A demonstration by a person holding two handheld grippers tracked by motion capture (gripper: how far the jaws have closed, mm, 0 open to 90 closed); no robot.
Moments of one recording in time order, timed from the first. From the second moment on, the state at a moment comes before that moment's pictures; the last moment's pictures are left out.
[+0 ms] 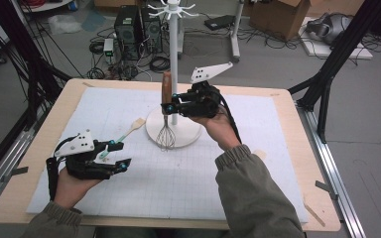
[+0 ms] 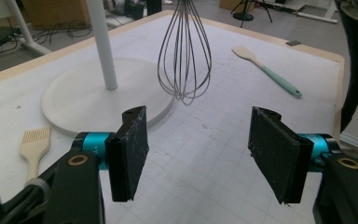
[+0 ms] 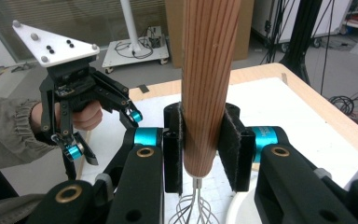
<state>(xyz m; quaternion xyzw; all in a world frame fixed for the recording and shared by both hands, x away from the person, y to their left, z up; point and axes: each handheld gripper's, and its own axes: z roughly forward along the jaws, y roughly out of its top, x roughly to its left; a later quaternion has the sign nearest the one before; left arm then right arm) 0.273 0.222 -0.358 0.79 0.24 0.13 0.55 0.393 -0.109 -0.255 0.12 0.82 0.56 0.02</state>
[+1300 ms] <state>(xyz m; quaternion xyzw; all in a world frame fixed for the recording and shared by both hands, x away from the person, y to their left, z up) 0.274 0.230 -0.359 0.78 0.25 0.14 0.56 0.442 -0.105 -0.166 0.13 0.81 0.56 0.07</state>
